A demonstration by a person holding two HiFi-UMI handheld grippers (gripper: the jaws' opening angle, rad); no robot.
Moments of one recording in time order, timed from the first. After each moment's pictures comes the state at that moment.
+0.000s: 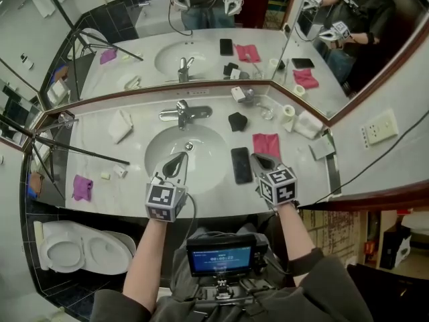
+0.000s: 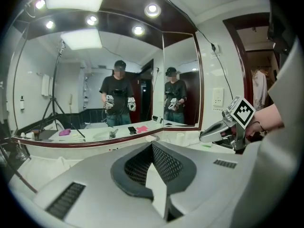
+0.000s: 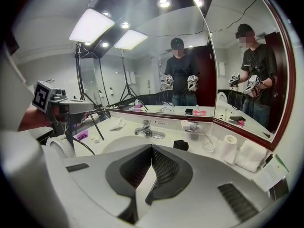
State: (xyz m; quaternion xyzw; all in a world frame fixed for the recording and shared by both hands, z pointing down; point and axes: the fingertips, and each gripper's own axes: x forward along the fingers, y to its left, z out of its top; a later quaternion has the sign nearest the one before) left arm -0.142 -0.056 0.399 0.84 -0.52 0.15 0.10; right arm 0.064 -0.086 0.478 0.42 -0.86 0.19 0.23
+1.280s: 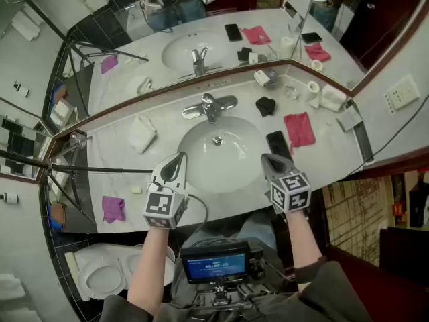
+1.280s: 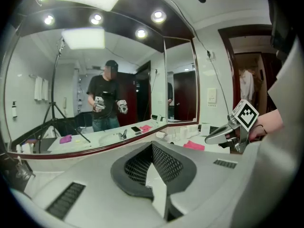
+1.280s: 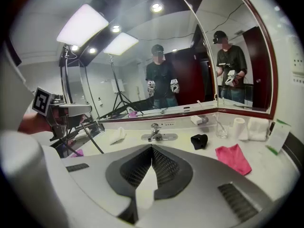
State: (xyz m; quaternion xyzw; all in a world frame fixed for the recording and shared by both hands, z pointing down) left arm -0.291 -0.059 0.389 0.86 -0.47 0.17 0.07; right arm -0.066 -0.045 0.488 0.50 -0.82 0.24 0.16
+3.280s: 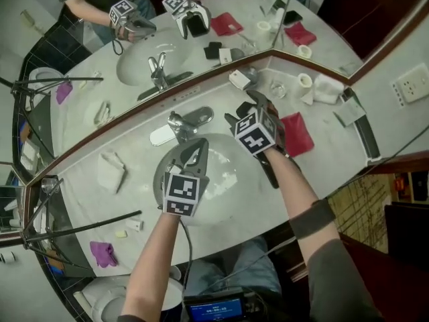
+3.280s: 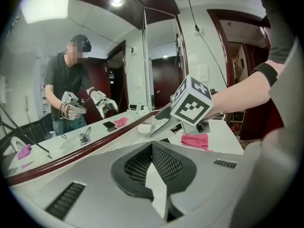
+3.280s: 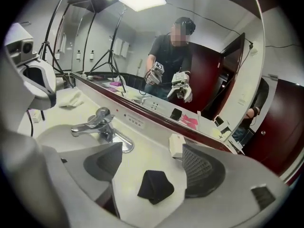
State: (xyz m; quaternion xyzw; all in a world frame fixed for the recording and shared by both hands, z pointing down) left arm -0.134 -0.215 0.509 0.91 -0.33 0.24 0.04; right arm -0.024 -0.315 0.567 0.51 -0.77 0.08 0.37
